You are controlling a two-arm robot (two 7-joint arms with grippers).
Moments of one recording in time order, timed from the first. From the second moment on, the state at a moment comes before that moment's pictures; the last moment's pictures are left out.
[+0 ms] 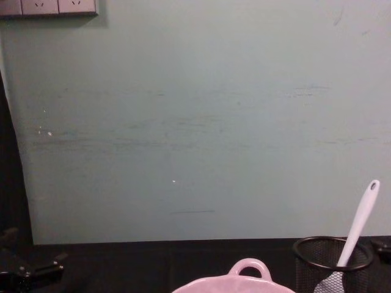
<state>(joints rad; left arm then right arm) -0.20 0.60 0.45 -1.41 -0.25 -0.12 0.03 0.27 0.52 -0.35 -1.34 0.26 0.01 0.10</state>
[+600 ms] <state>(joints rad) -0.20 0.60 0.45 -1.41 -0.25 -0.12 0.03 0.24 0.51 -0.32 -1.36 0.22 0.03 0.08</state>
